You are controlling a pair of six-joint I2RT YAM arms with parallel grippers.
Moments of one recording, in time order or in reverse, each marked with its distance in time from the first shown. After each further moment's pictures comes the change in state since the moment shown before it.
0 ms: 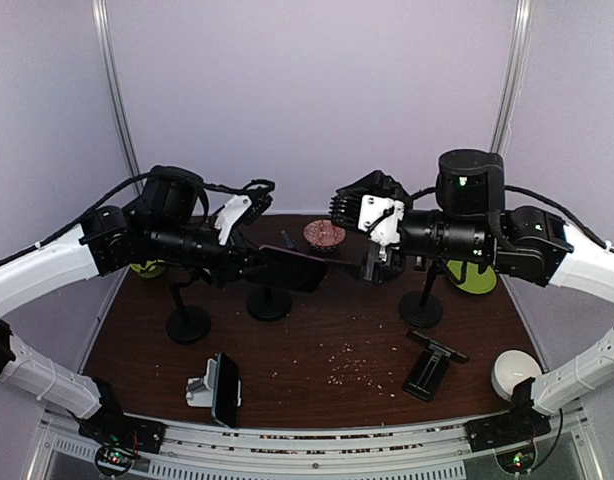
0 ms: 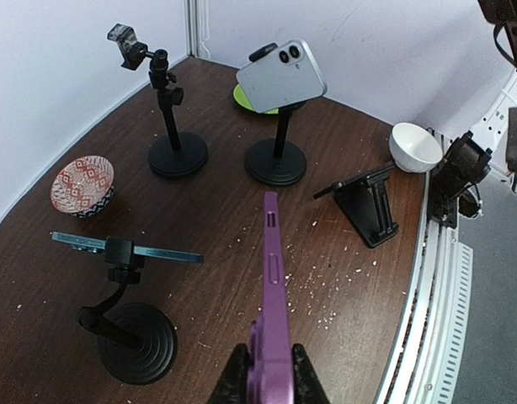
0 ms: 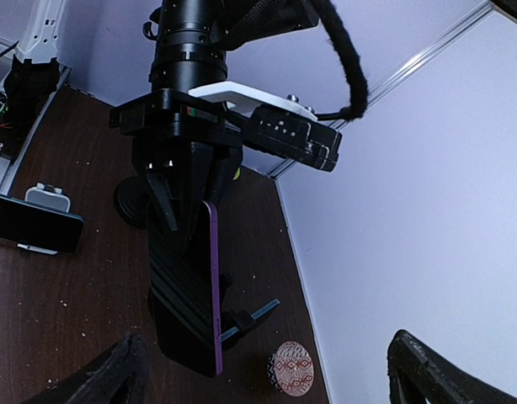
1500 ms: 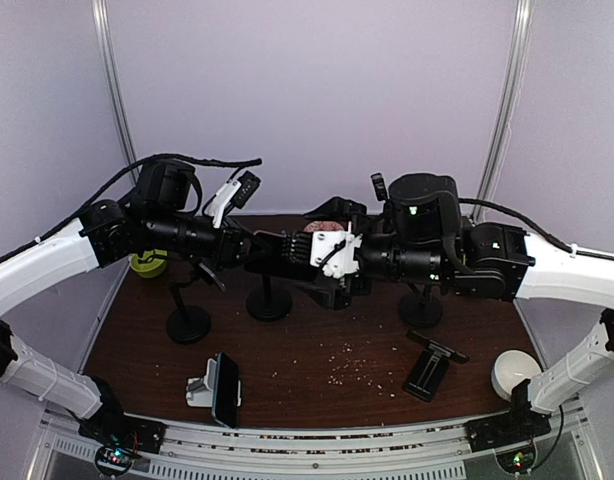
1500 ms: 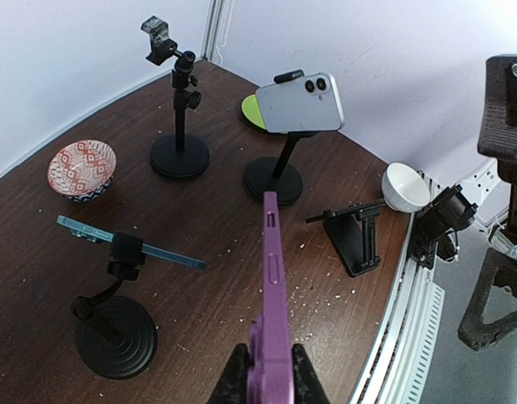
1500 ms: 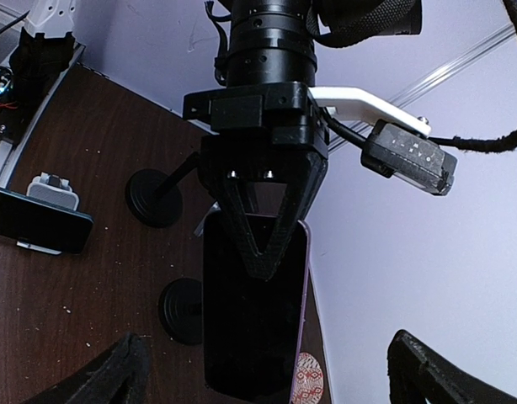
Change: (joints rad) left arm 0.076 0.010 0.020 0.027 0.080 -0.166; right arm 0.101 0.131 0.000 0.080 0.093 -0.040
